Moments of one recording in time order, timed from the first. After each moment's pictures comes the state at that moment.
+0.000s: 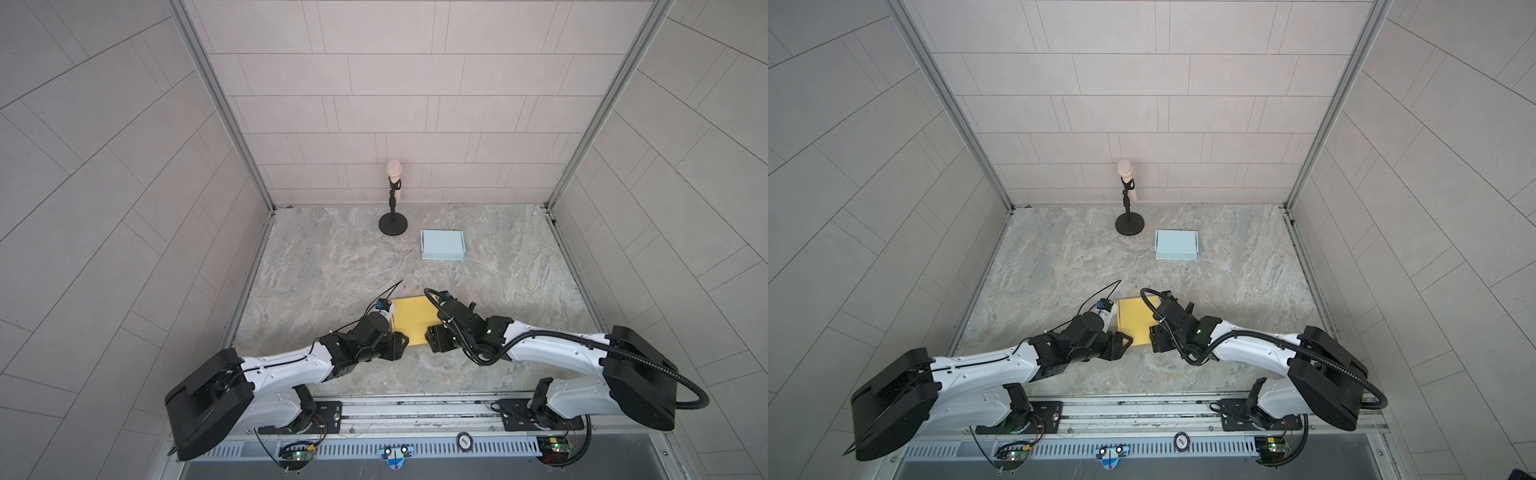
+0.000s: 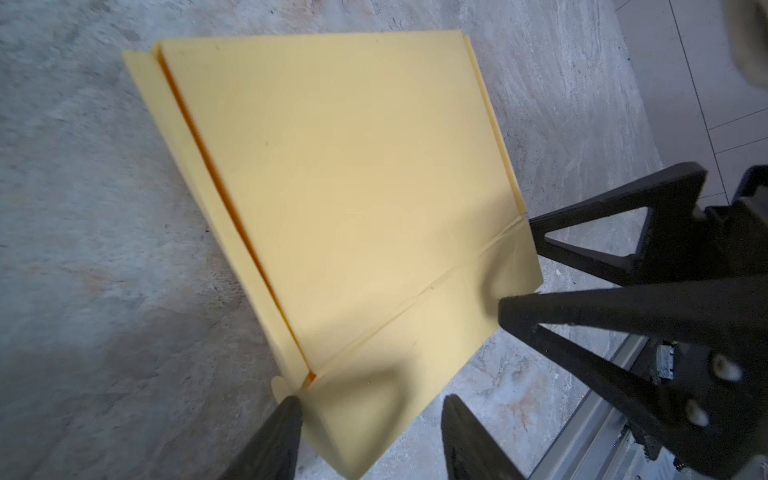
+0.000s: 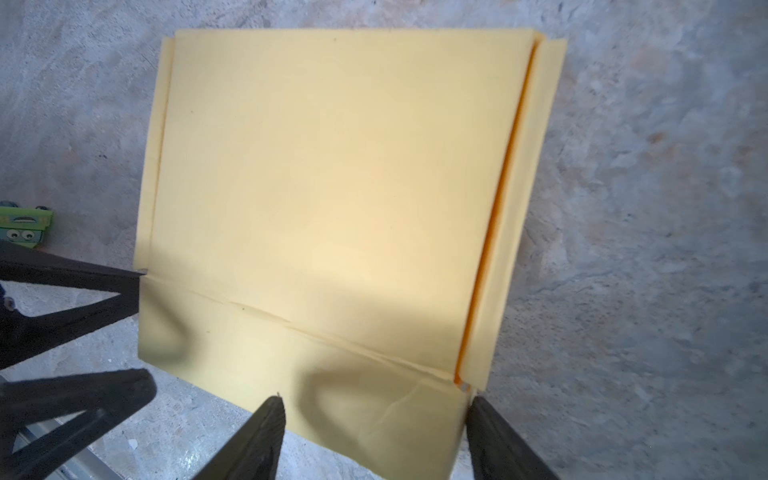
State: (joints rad) left arm -0.92 1.19 0.37 0.05 0.05 -0.71; right arm 0.91 1.34 0.63 -0.27 0.07 0.66
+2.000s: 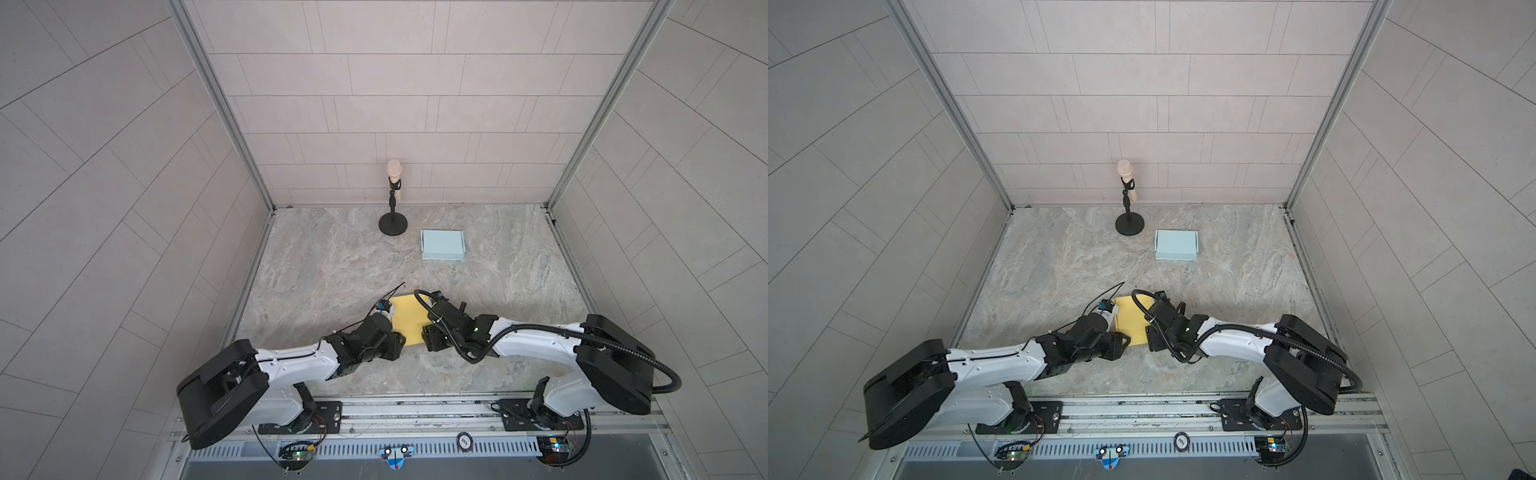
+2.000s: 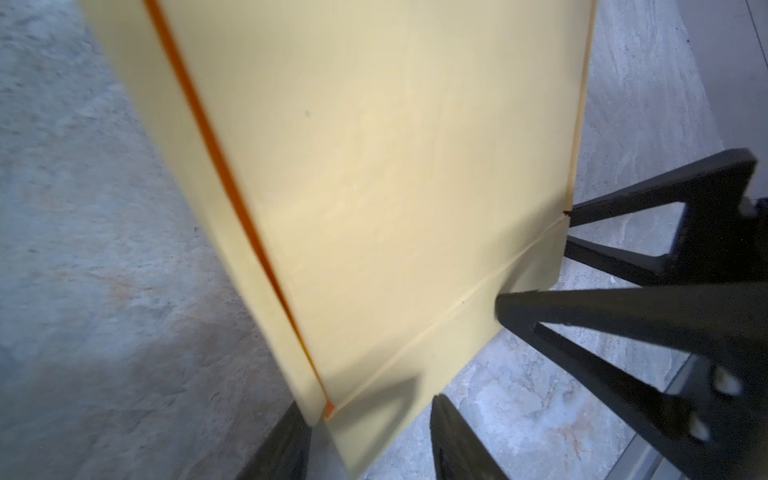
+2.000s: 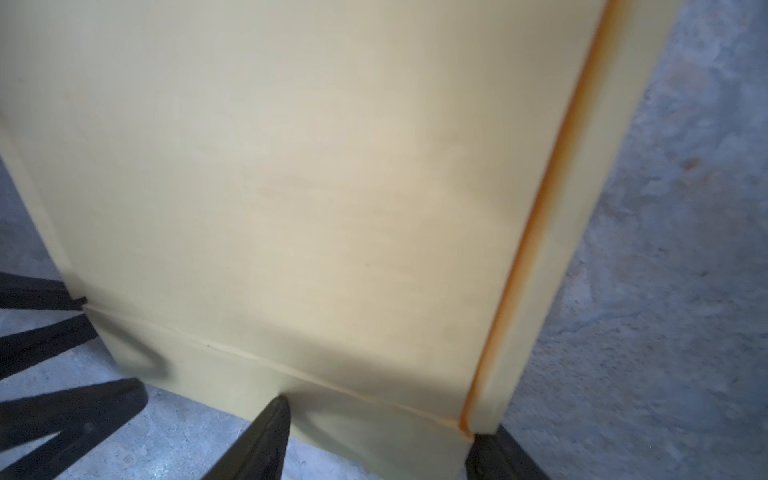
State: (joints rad) left arm -0.93 1.26 0.37 0.09 -0.01 -0.68; right arm 0.92 1.46 0.68 -0.23 0.14 0.64
